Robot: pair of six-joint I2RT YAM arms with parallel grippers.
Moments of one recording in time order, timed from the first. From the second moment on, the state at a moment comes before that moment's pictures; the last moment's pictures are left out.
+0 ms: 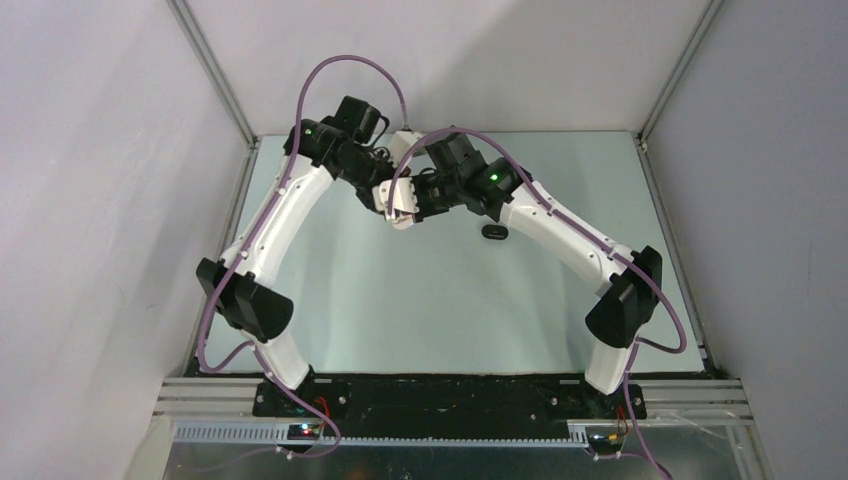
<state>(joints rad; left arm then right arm) -0.46 1.73 1.98 -1.34 0.42 0.37 0.81 1.80 1.86 -0.74 -0.31 -1.12</state>
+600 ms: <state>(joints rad) -0.43 1.74 1.98 -1.34 0.50 0.38 0.81 1.80 1.86 -0.73 -0.30 -1.08</state>
